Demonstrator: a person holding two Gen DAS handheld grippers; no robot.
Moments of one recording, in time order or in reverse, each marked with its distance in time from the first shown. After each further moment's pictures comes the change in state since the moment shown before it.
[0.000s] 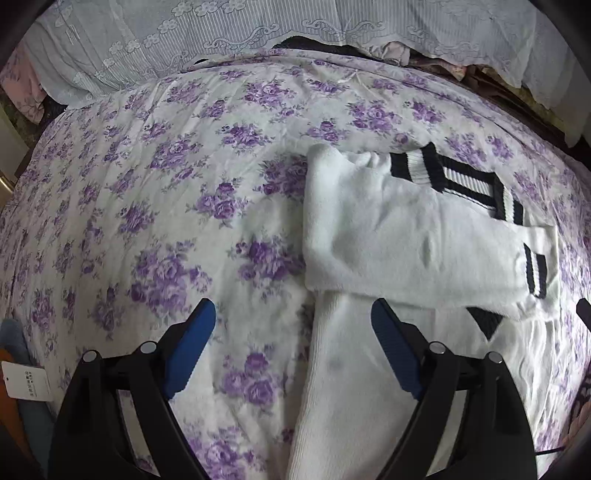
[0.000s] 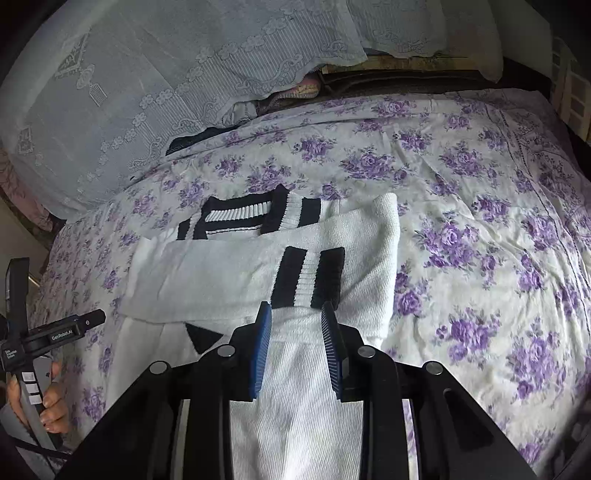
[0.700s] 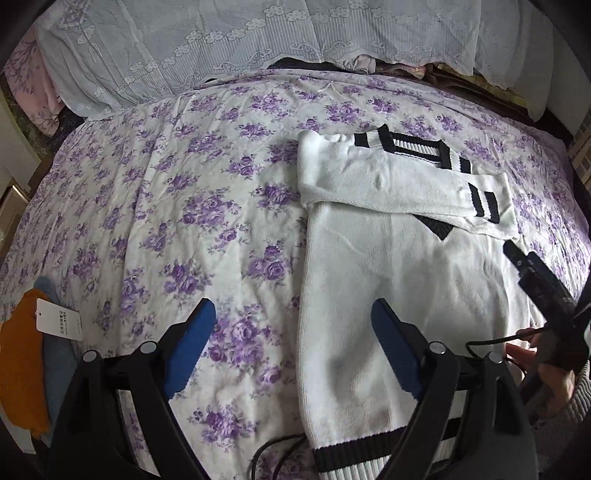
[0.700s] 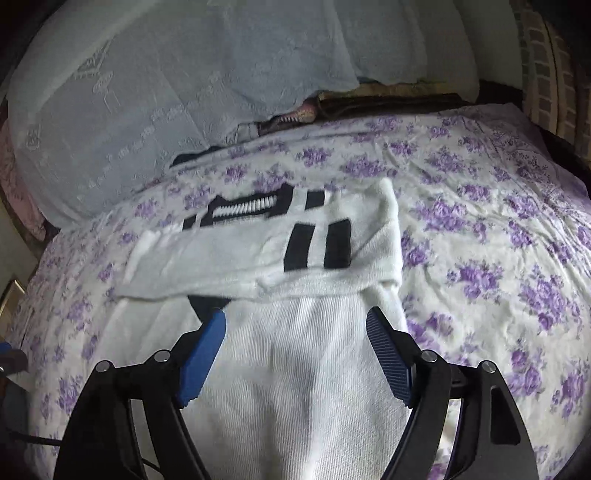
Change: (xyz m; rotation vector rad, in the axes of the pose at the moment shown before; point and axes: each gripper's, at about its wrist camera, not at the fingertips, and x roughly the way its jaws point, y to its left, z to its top) left arm -0.102 0.006 -0.100 0.051 -0.068 0.018; right arm 0.009 0.023 -0.074 -0.010 -0.168 -0.063
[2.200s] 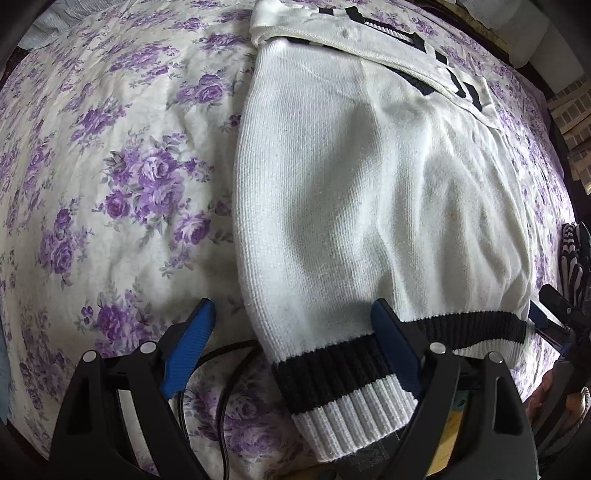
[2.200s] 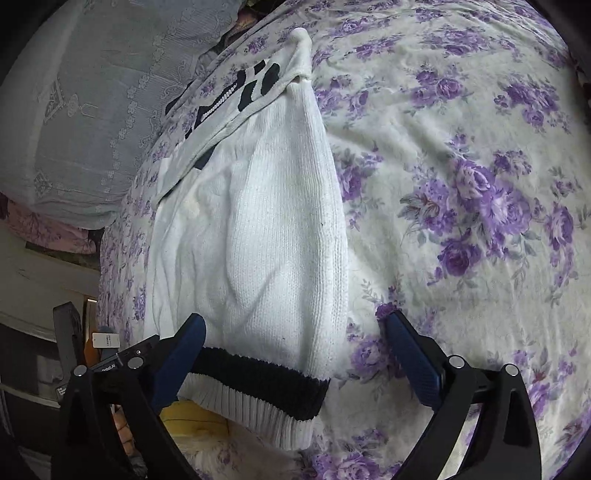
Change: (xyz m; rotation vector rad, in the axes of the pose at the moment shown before) left arm 0.070 -0.011 -0.095 0.011 0.310 -0.222; right arm -0.083 -0.082 -0.112 0.373 0.405 0.253
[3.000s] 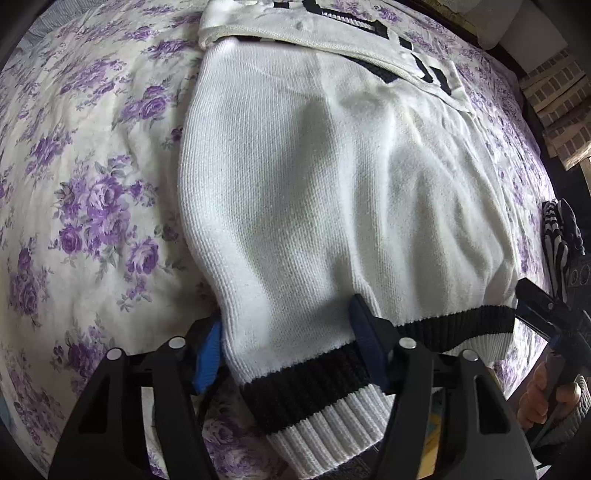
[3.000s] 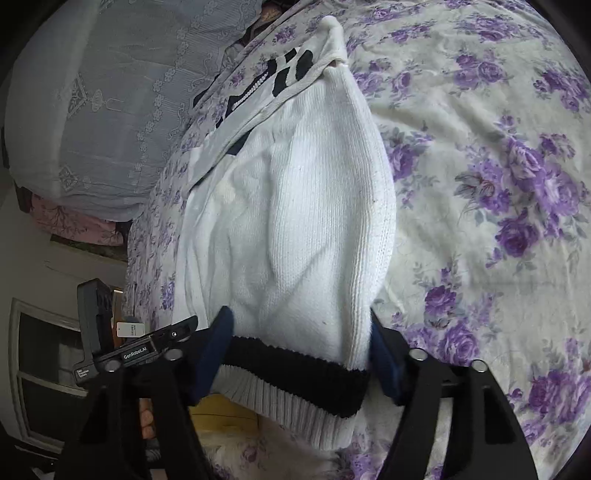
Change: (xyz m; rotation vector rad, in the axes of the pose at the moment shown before) left arm 0.021 -0.037 0.023 0.103 -0.001 -0.097; right arm 0.010 0.012 -0.008 -0.019 0.041 0.125
